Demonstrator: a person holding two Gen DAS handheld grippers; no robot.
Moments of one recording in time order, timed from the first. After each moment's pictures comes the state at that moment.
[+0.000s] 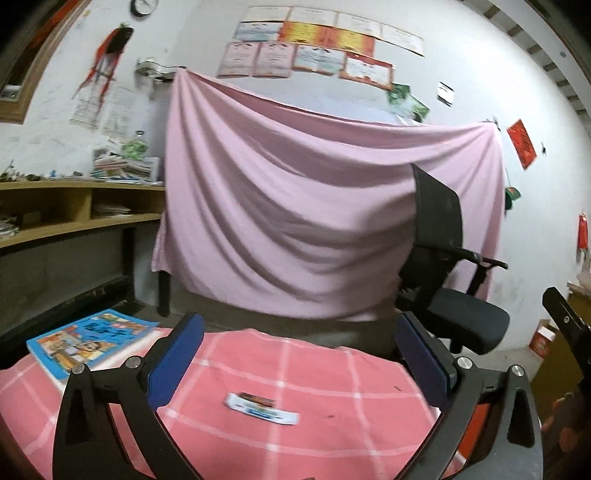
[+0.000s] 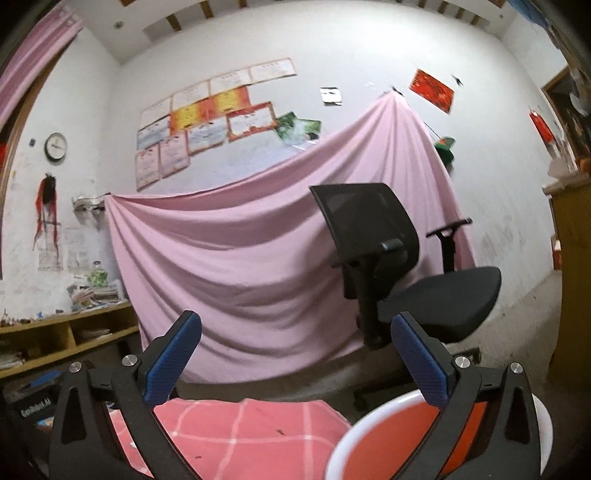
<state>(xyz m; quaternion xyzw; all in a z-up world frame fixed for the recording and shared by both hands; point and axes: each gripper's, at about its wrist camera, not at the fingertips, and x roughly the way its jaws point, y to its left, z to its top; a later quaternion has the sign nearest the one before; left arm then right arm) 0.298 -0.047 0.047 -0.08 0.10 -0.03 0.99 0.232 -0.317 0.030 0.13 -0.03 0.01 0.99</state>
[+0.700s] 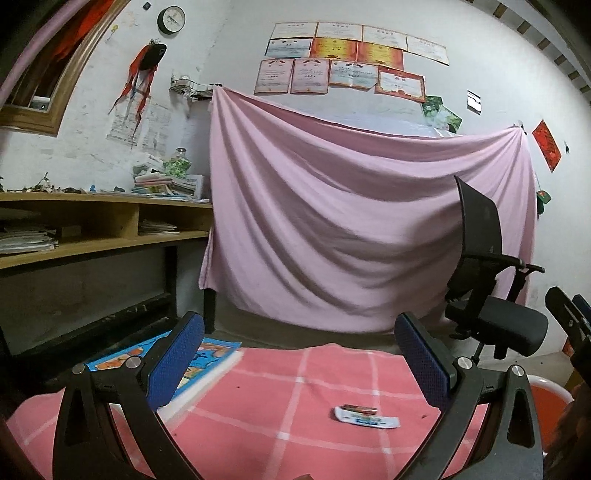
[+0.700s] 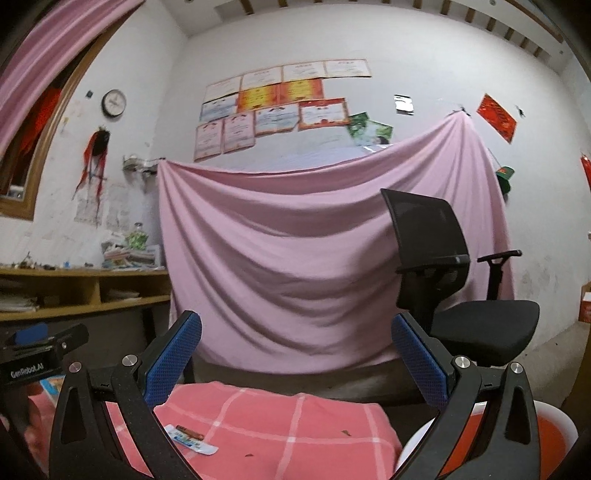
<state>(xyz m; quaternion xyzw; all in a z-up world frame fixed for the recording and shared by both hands) 0.291 0.030 0.033 -0.06 0.07 0.03 1.00 0.242 -0.220 0.023 0.03 -0.03 0.08 1.00</state>
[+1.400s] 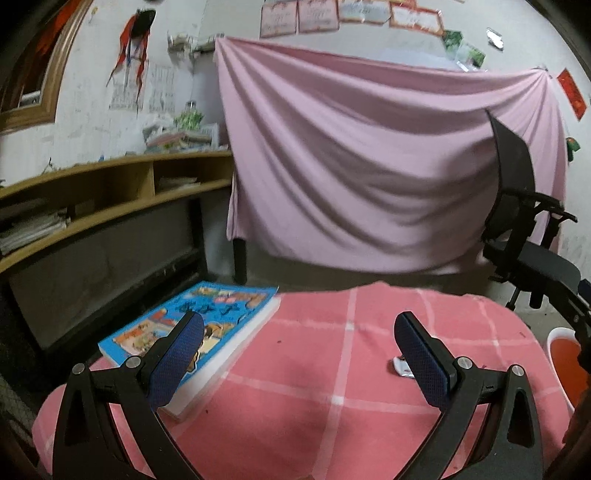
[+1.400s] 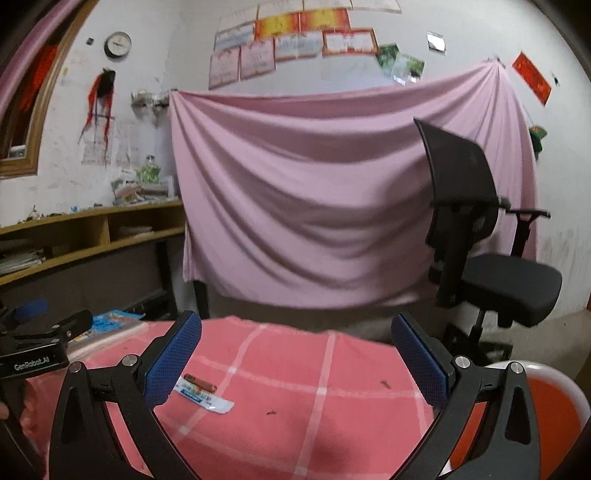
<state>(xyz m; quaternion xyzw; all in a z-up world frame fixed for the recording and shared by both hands) 0.333 0.038 -0.015 -0.03 0.20 0.09 0.98 0.291 -0.184 -0.010 0.01 0.12 0.11 0.99</state>
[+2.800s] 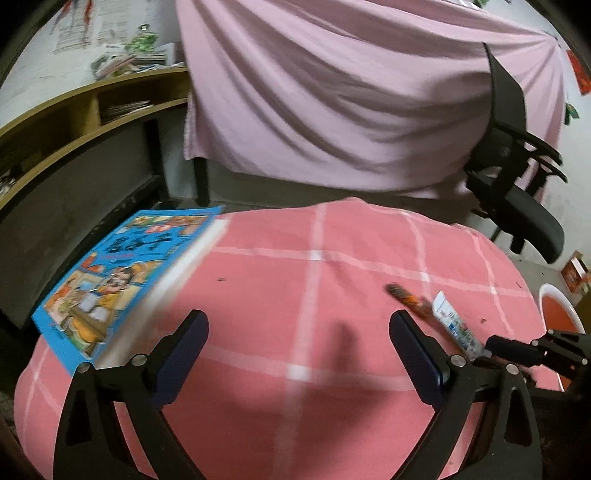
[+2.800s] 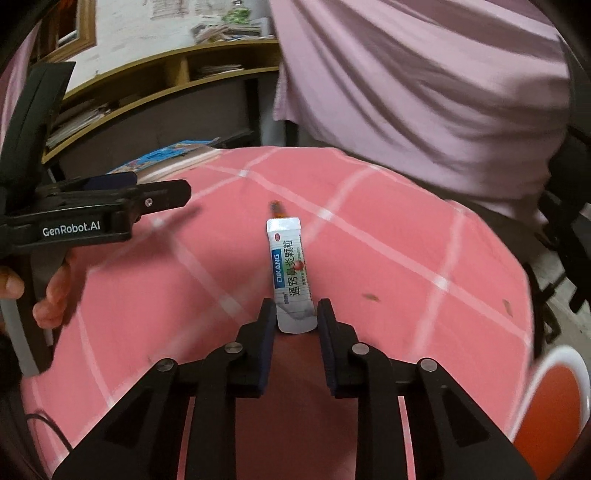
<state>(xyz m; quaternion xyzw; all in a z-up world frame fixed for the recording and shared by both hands) 0.389 0.024 -0.052 -0.04 0.37 0.01 0.93 0.329 -0.143 -0.069 -0.12 0.39 0.29 0.87</state>
